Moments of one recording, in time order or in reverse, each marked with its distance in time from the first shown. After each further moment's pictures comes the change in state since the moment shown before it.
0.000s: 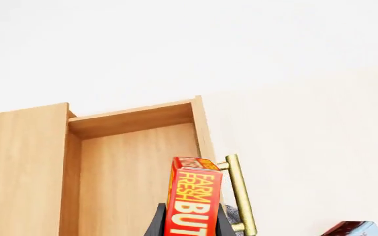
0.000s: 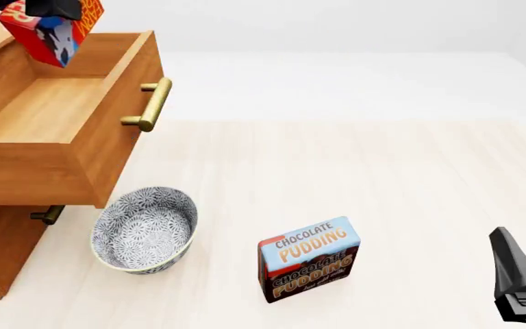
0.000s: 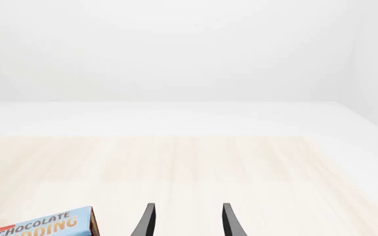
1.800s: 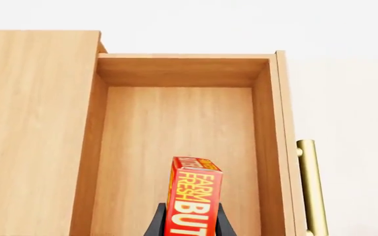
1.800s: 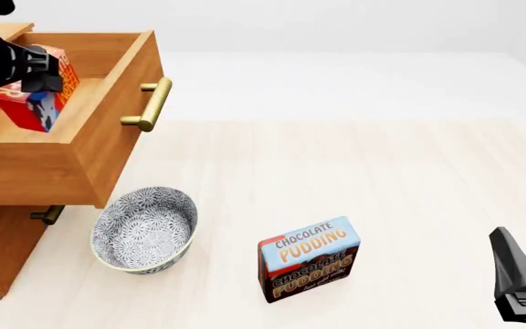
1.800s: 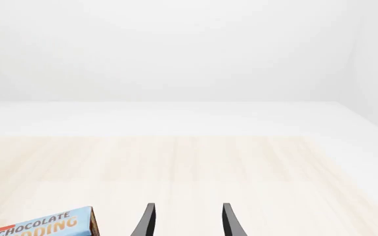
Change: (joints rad) left arm 0.172 -0.046 0.350 -0.163 -0.014; right arm 0.000 0.000 0.000 0.000 0.000
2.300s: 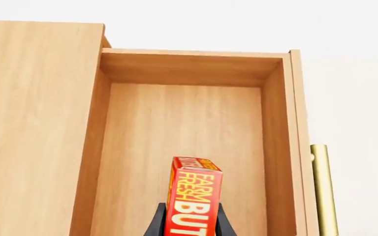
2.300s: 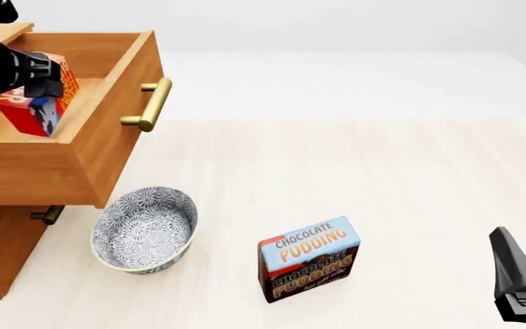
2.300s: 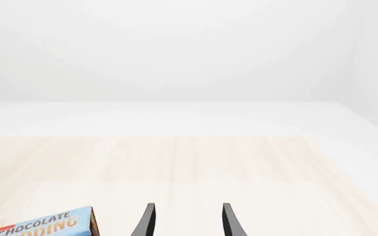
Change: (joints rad) left arm 0.016 0.019 0.019 -0.022 -0.010; right arm 0.000 0.000 0.000 0.000 0.000
